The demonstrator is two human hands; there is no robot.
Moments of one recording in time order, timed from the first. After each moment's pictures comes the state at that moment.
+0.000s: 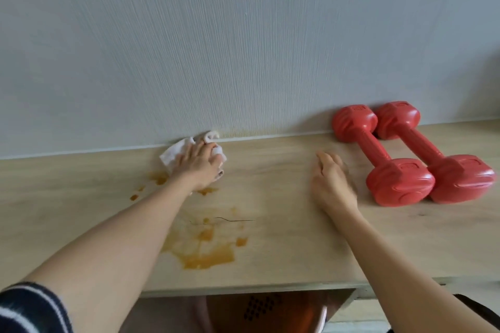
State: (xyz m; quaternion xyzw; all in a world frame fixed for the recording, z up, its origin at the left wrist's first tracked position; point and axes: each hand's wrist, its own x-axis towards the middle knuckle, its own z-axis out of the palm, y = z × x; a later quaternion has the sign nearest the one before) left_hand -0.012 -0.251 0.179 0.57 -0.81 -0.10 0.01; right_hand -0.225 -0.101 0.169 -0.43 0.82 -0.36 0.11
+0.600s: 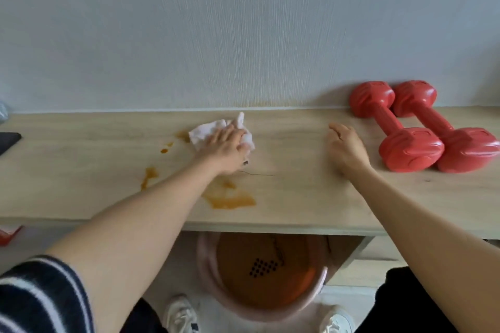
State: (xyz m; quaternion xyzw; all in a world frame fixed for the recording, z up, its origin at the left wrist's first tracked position) left_hand 0.002 -0.181 0.183 0.52 -0.85 -0.13 0.00; right_hand -0.221 -0.094 0.176 -0.45 0.79 -0.39 0.15
